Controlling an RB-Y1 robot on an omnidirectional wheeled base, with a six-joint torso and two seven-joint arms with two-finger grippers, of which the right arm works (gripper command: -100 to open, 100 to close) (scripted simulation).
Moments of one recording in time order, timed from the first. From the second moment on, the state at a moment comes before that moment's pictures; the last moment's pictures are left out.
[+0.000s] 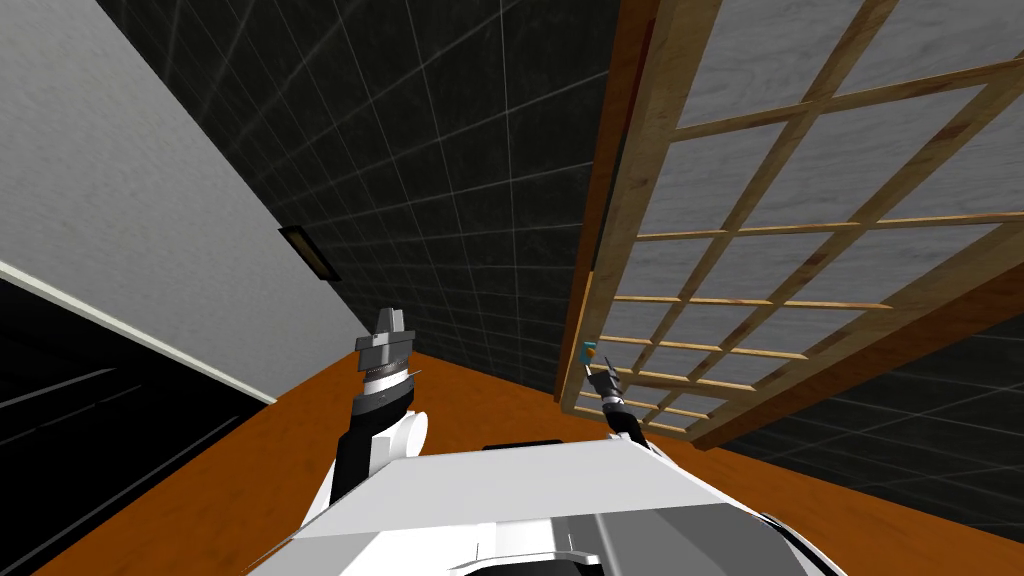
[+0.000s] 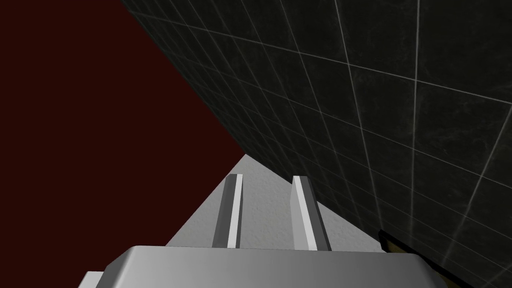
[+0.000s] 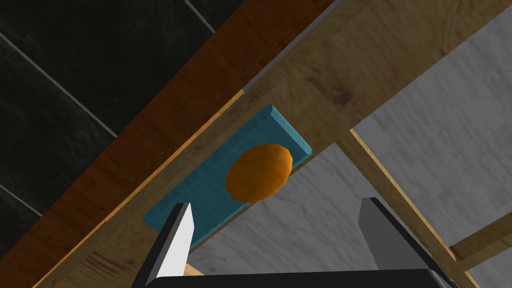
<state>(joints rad) -0.03 -0.26 0.04 -0.59 -0.34 -0.95 -0.78</state>
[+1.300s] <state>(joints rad) -0.04 -0.23 0.10 -0.65 -0.48 -0.90 -1.10</state>
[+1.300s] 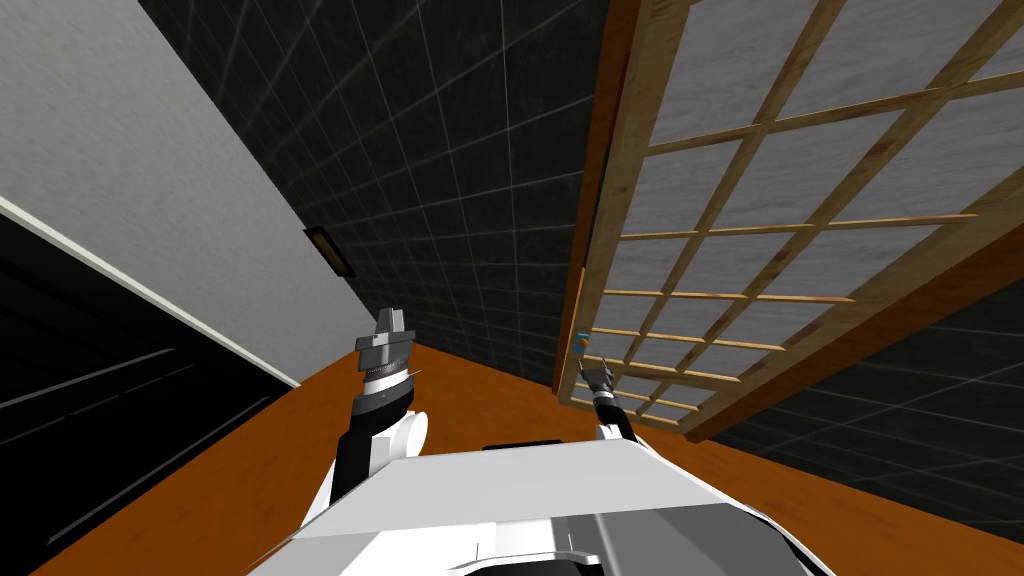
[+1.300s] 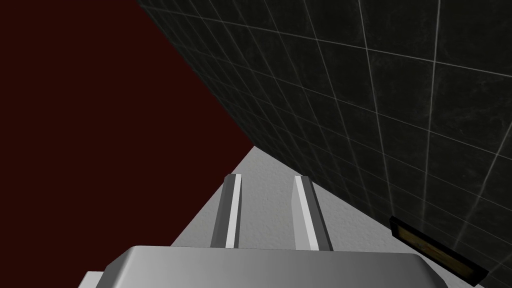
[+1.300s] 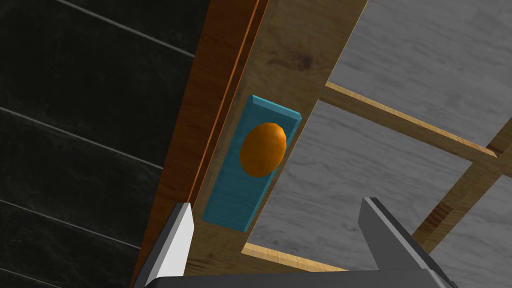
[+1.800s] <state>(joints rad) -0.05 -0.22 0.12 -0.65 -0.52 -0.88 -1.22</state>
